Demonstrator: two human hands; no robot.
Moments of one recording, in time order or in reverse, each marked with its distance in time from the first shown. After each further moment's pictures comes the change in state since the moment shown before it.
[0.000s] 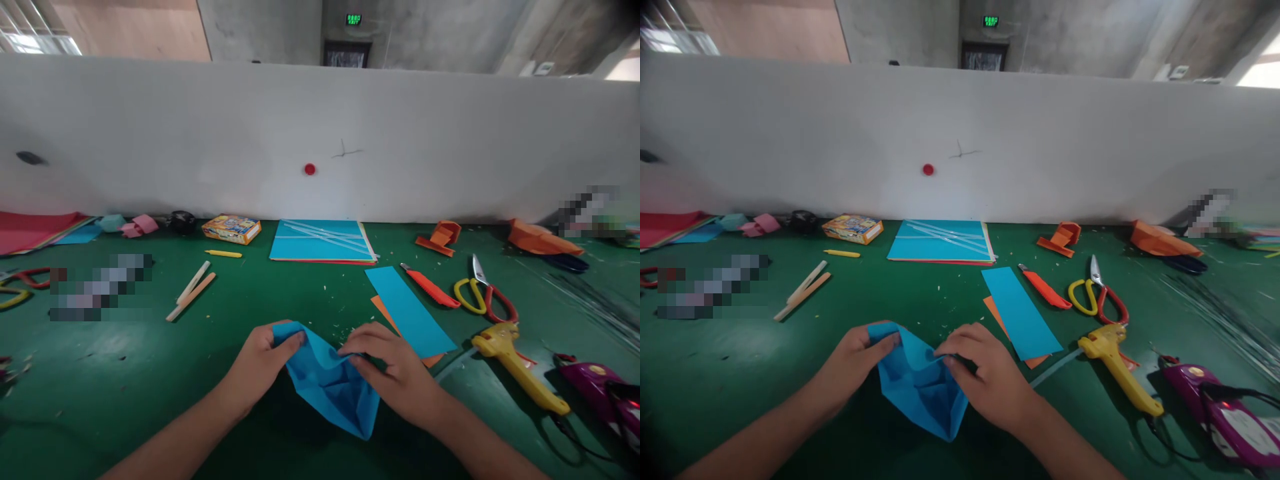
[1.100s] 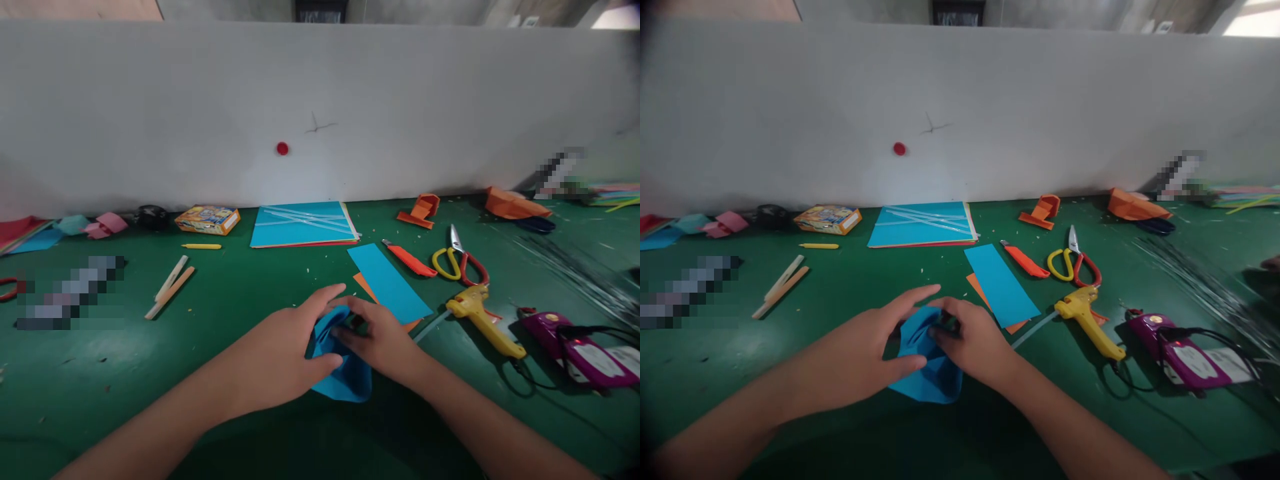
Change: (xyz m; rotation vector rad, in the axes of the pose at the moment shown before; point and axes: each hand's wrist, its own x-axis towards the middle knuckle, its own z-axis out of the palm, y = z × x) left_hand -0.016 0.077 0.035 0.828 -0.345 0.229; right_hand 0.004 -0.005 -0.007 0.111 0.065 0.192
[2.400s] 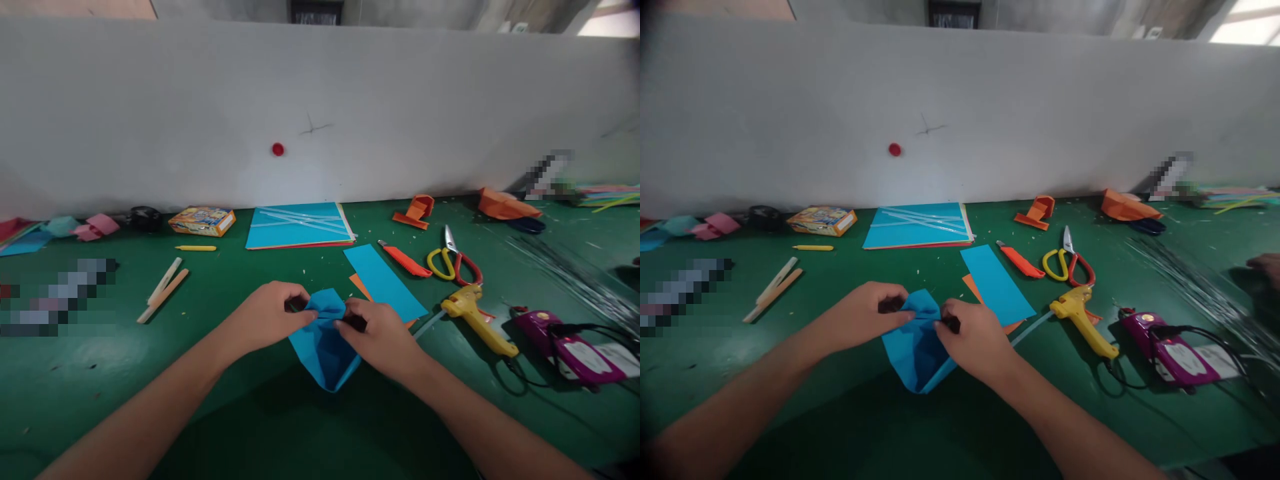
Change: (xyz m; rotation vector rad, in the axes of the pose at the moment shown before) left_hand 0.044 -0.039 -0.011 -0.062 0.094 -0.053; right_hand 0.003 0.001 -0.003 -0.305 0.072 0.153
